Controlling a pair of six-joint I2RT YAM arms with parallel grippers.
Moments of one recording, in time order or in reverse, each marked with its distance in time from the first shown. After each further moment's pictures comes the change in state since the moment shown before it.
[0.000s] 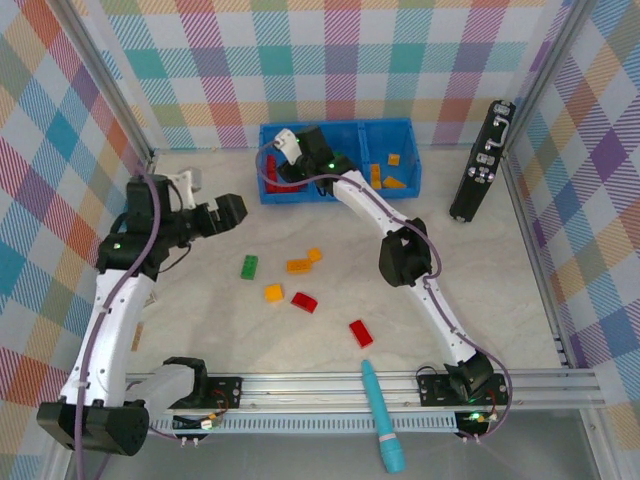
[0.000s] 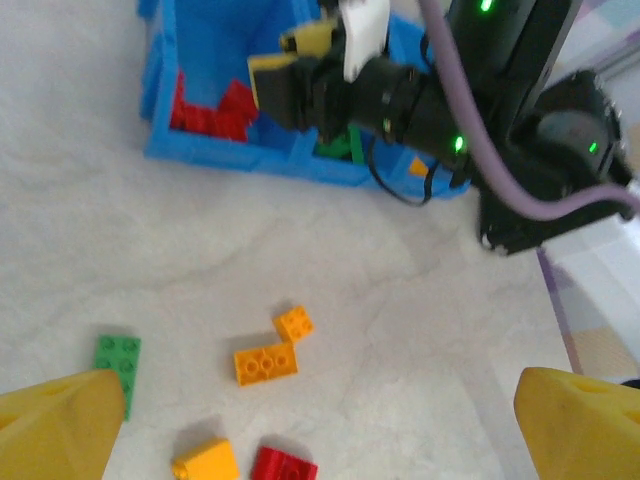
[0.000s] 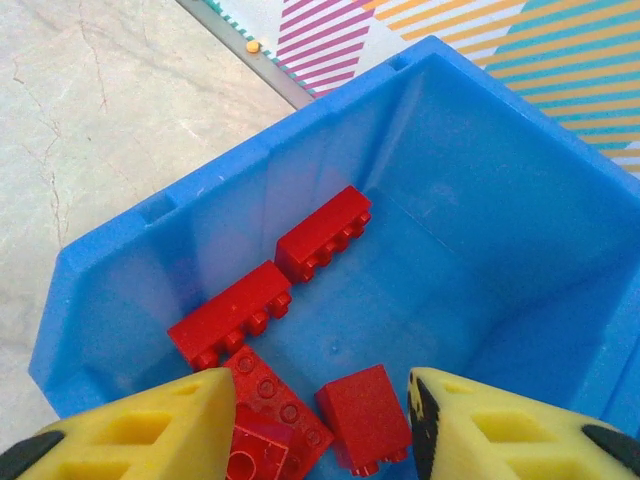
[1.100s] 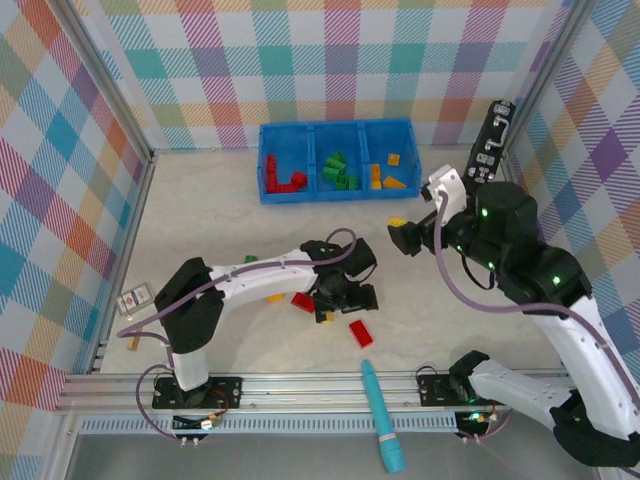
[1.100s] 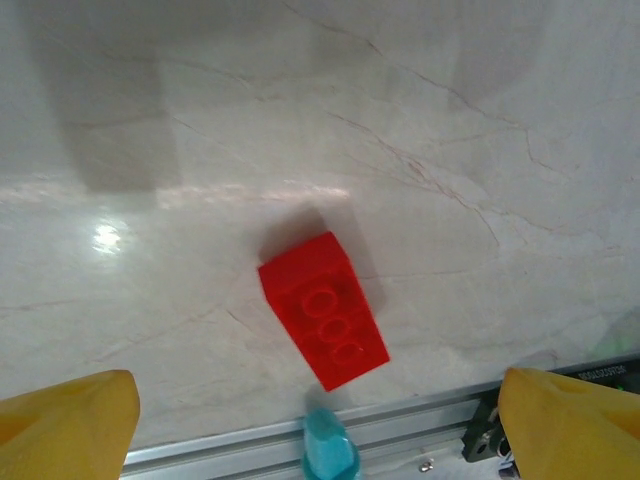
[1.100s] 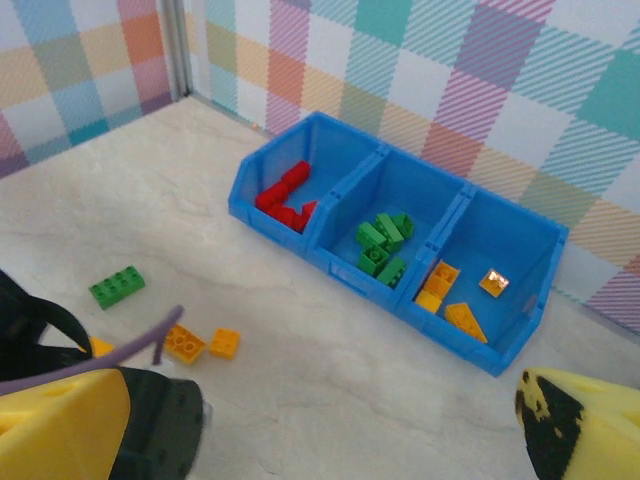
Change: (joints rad) left arm -0.930 0.780 0.195 -0.085 -0.187 -0.760; right arm -0.004 -1.744 -1.222 -0.328 0.078 0.148
